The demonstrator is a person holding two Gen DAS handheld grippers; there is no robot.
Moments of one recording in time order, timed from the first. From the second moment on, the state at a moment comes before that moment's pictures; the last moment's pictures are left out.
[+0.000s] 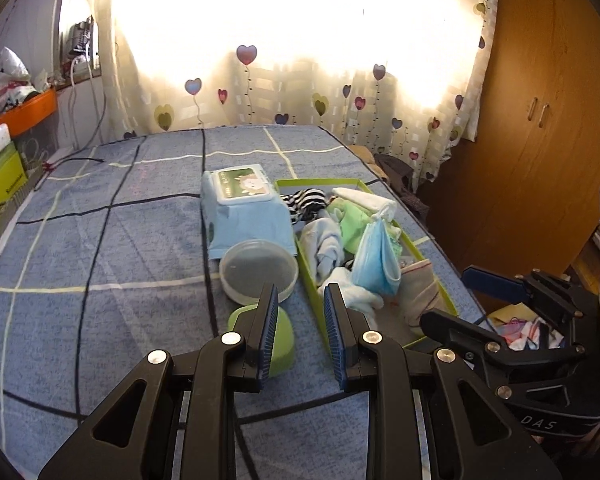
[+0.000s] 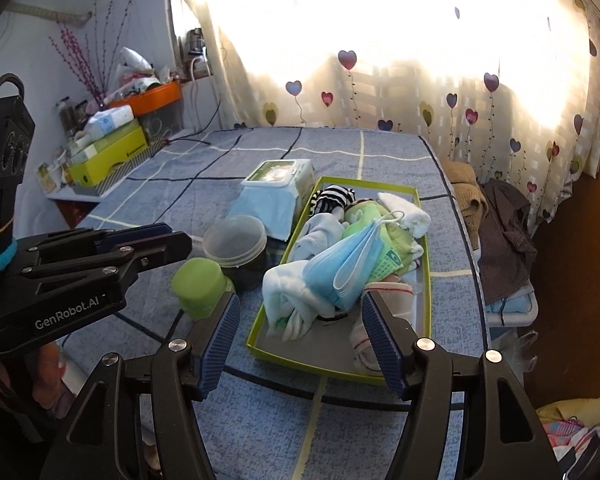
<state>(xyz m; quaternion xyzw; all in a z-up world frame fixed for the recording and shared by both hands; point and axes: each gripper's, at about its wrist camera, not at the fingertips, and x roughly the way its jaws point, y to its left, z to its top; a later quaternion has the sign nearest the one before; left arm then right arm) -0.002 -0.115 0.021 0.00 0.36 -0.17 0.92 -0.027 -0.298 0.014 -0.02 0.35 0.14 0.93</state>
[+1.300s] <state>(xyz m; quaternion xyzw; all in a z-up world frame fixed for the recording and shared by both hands) 0.002 -0.110 0.001 0.00 0.39 -0.14 0.91 -0.016 -0.295 -0.007 -0.02 0.38 0.14 0.92</state>
